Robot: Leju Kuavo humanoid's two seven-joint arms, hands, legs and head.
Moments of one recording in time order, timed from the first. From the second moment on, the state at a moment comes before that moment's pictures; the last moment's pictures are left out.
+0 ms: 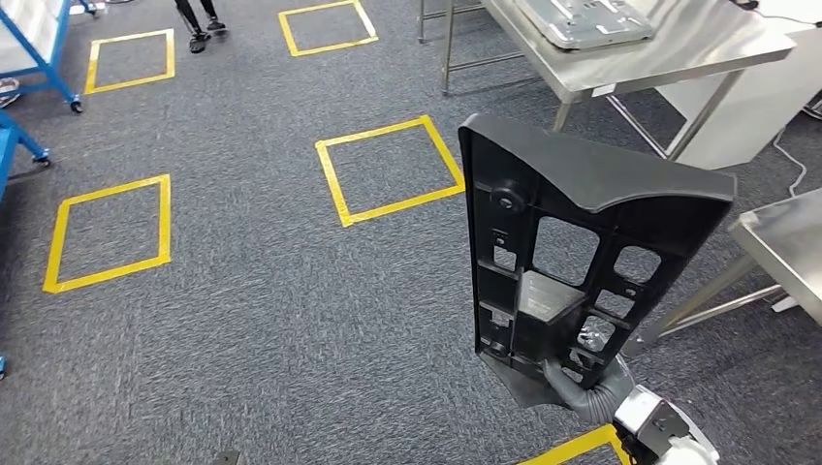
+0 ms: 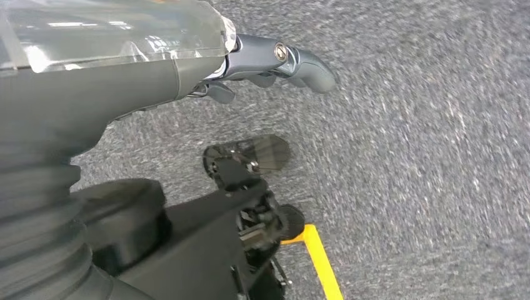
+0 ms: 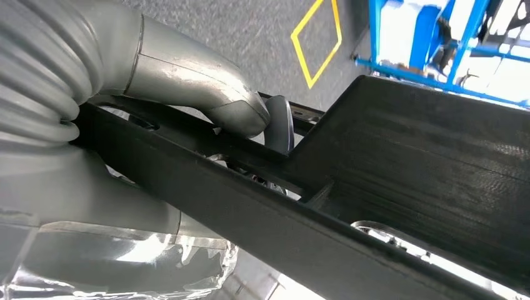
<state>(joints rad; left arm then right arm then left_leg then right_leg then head) -0.18 -0.14 1.09 -0.20 -1.13 -0.01 -0.30 0.19 -0.35 0.06 -1.80 0.18 0.25 -0.46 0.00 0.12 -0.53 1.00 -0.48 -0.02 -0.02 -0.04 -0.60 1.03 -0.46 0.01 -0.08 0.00</state>
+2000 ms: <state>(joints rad) -0.17 -0.16 1.07 -0.20 -1.13 0.00 -0.27 0.25 -0.33 -0.10 -1.93 0.14 0.29 -0.45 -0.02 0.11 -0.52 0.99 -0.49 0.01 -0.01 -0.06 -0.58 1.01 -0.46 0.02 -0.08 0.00</state>
